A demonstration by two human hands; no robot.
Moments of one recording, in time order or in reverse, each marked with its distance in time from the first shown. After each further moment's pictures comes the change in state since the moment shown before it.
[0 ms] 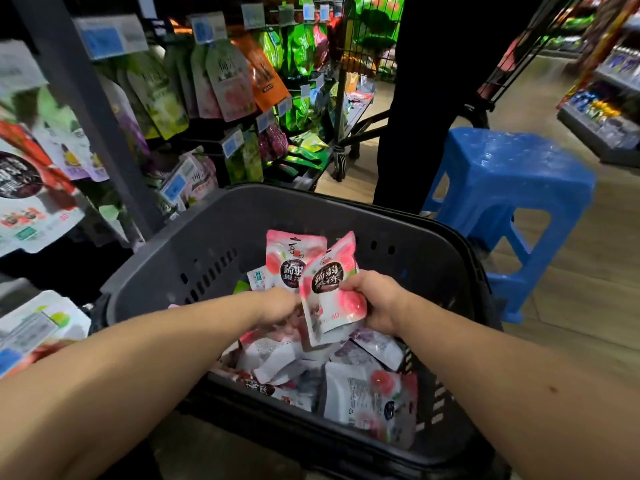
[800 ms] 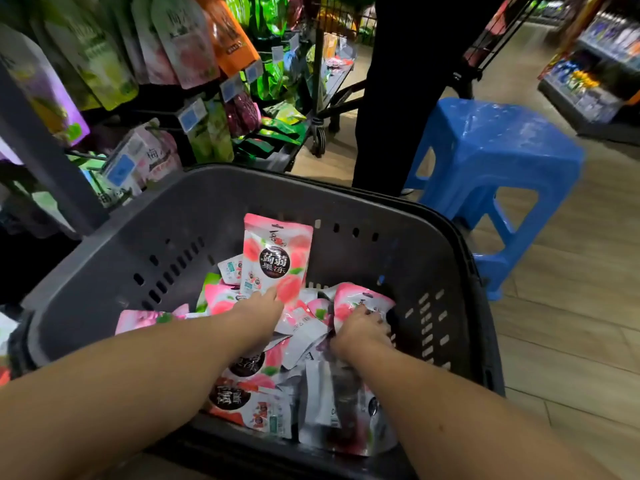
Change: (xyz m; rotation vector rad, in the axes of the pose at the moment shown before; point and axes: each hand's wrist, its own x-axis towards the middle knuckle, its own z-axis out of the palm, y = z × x) left_hand 0.042 -0.020 0.024 1.285 0.193 0.189; right_hand 0.034 0.072 -0.010 -1.187 0.459 0.273
